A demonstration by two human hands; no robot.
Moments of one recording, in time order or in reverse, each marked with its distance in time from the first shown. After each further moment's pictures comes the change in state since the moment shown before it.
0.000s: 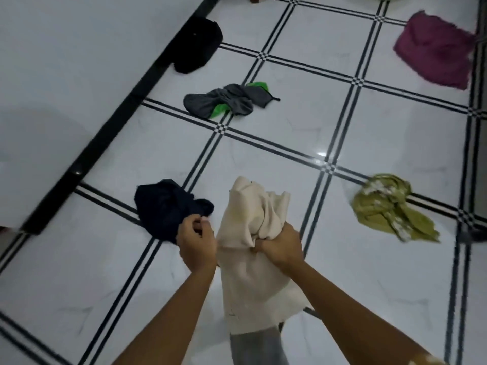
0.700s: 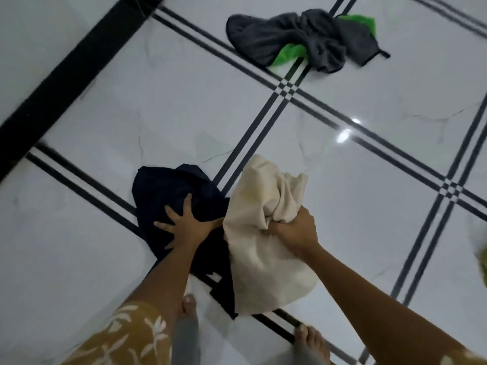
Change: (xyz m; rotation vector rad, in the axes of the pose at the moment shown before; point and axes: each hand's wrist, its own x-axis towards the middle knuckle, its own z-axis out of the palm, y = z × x) left_hand 0.380 -0.258 0.130 0.511 -0.511 -0.447; right_hand 0.330 -0.009 0.260 -0.182 -0.062 0.099
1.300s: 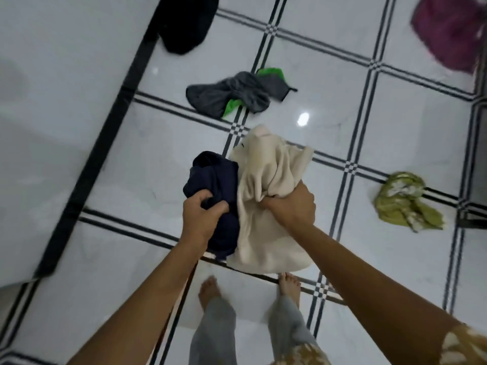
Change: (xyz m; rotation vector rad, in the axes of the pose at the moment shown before) left_hand -0.328 0.169 -0.253 -0.525 -0.207 0.517; right_hand -0.230 -0.230 -0.182 0.120 0.351 0.083
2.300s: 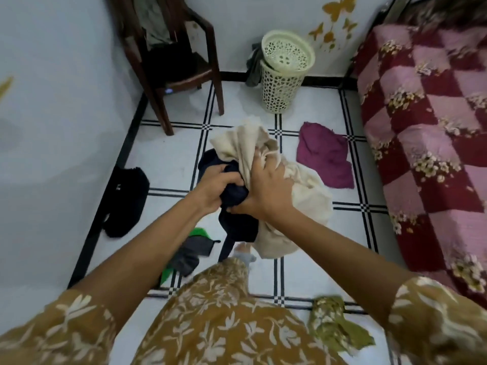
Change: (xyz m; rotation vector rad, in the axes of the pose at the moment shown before) left_hand 0.161 0.662 0.427 -0.076 -0.530 0.118; right_hand 0.302 -0.357 -0.553 -0.602 0.264 -0.417
